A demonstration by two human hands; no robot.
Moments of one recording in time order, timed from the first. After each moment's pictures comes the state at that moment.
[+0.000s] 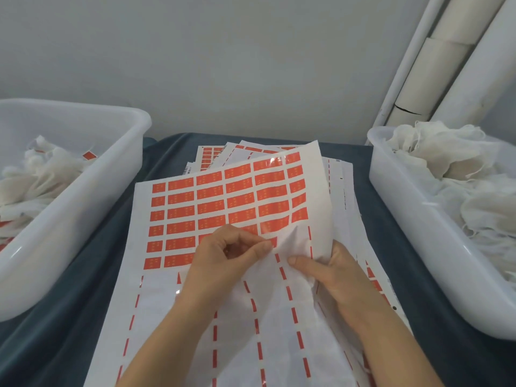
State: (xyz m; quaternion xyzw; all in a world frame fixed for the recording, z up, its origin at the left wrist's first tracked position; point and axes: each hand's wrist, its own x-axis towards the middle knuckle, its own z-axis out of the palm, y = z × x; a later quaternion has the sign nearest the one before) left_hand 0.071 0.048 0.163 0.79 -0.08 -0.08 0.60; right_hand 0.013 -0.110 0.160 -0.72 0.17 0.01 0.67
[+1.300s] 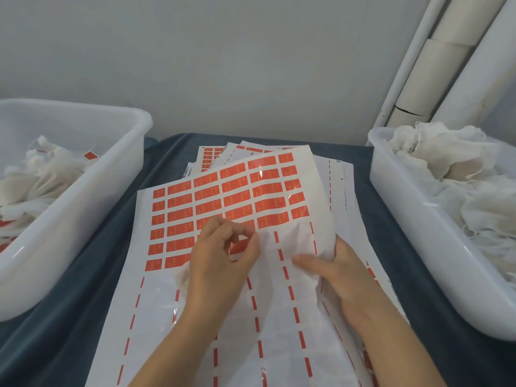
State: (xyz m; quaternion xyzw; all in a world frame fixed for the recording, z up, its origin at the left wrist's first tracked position) left_hand 0.066 0.043 0.160 0.83 -0.11 0.11 0.53; right_hand 0.015 -0.114 0.159 -0.71 0.20 0.00 0.67
